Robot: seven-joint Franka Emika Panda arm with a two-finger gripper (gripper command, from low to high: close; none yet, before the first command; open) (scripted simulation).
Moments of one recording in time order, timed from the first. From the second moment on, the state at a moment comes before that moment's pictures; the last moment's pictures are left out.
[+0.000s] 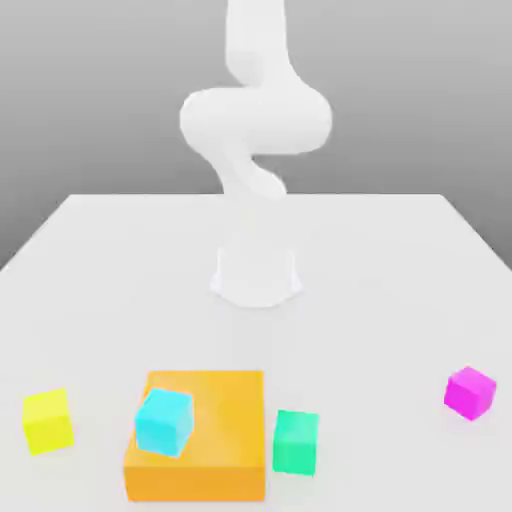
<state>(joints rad) 0.00 -0.71 0.06 -2.32 -0.03 2.34 0.83</state>
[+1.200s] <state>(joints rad) 0.38 0.41 0.29 -2.52 -0.48 2.89 1.28</state>
